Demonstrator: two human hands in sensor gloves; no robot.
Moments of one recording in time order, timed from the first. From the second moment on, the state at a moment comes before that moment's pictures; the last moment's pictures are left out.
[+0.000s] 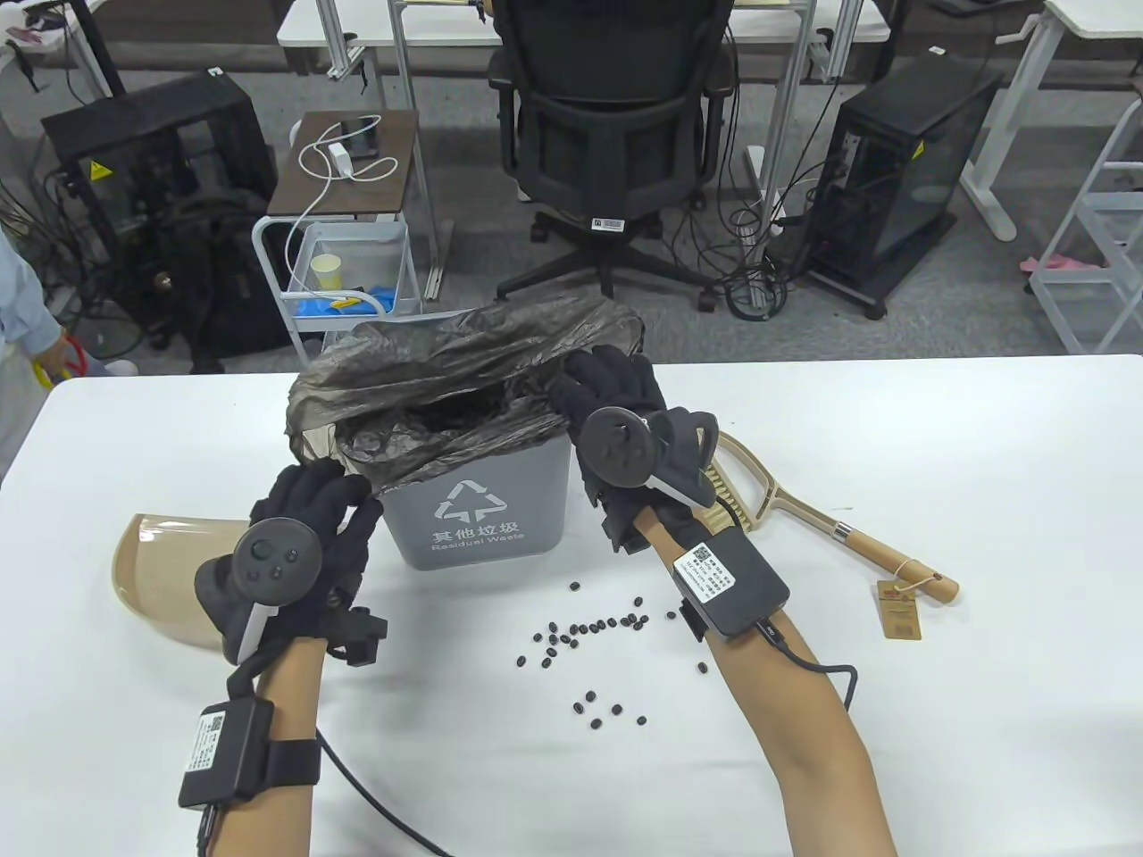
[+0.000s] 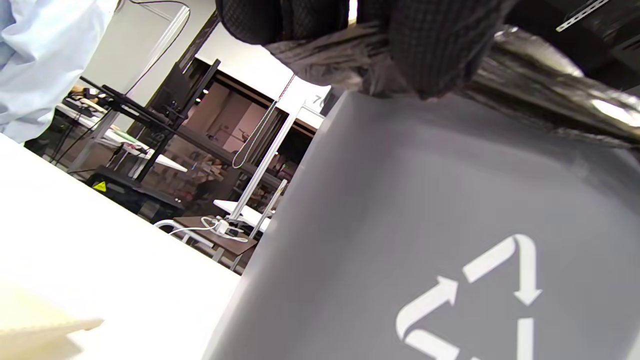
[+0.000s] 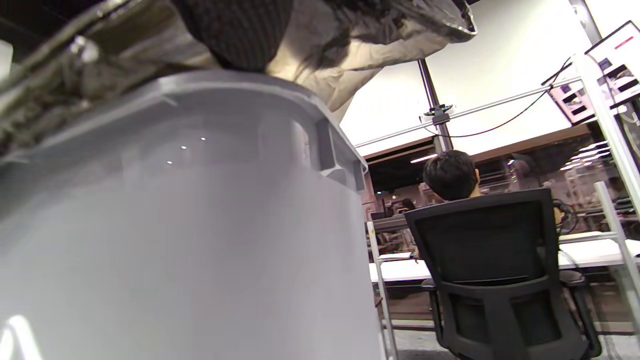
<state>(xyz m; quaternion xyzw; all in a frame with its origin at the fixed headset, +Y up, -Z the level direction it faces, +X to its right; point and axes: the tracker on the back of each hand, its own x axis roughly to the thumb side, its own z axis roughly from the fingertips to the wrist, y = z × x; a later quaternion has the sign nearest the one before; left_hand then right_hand) -0.290 -0.644 -0.375 0.19 0.02 0.27 0.94 0.039 -0.579 -0.461 0.21 -0.23 0.93 0.18</state>
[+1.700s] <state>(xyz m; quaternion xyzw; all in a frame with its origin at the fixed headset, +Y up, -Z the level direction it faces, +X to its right) -0.148 -0.584 -0.450 0.06 -0.06 0.13 0.99 0.058 -0.572 -0.555 0.21 0.12 0.85 0.46</state>
